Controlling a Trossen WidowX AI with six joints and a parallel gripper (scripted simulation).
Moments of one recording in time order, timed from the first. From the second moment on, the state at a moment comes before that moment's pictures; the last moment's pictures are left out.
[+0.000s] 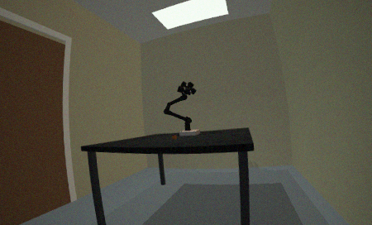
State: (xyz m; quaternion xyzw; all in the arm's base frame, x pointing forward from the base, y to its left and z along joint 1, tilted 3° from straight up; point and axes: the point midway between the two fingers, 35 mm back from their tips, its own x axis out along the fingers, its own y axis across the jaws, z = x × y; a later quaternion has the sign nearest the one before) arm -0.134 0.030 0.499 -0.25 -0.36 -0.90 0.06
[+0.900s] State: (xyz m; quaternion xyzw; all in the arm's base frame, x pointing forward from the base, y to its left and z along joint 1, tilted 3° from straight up) arm 0.128 0.311 0.412 -0.36 -0.34 -0.60 -0.63
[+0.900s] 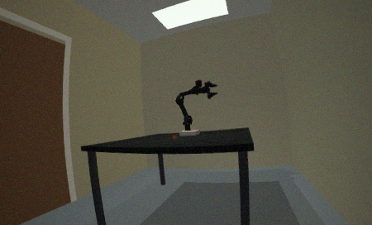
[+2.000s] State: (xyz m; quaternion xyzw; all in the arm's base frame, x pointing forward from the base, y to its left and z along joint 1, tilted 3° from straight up) arm 0.373 -0.031 0.125 -0.09 -0.63 0.03 -0.77
